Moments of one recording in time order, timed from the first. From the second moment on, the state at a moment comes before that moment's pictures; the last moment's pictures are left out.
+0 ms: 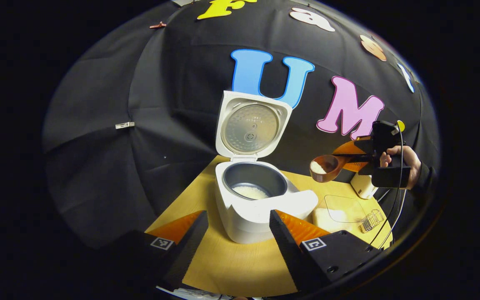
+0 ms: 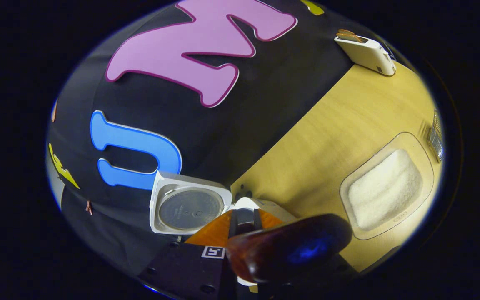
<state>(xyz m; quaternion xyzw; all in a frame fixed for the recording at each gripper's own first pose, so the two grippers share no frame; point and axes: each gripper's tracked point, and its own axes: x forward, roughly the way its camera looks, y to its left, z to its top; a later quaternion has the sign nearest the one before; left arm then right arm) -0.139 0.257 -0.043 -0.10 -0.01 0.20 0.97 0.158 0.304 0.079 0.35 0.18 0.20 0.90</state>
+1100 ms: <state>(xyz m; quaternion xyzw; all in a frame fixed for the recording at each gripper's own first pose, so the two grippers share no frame) -0.160 0.317 -0.092 -0.18 0.00 0.27 0.95 0.192 0.472 0.025 0.08 0.12 0.24 0.96</state>
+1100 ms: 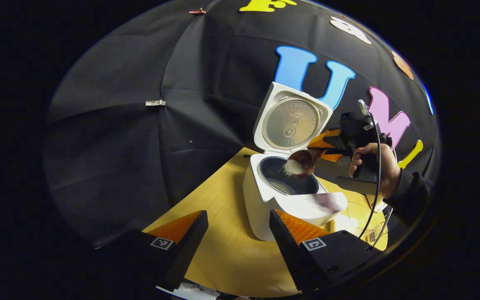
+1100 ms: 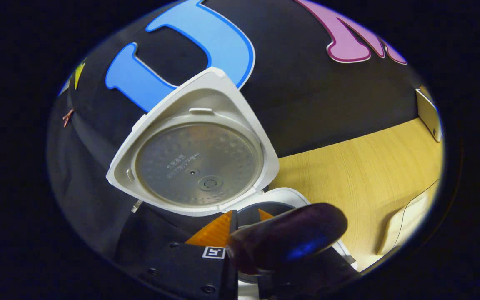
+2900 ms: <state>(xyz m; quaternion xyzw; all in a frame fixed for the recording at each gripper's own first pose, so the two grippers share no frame) -0.180 0.343 -0.123 -0.25 -0.02 0.30 0.92 0.130 0.502 -0.007 -0.24 0.00 0.32 0.92</state>
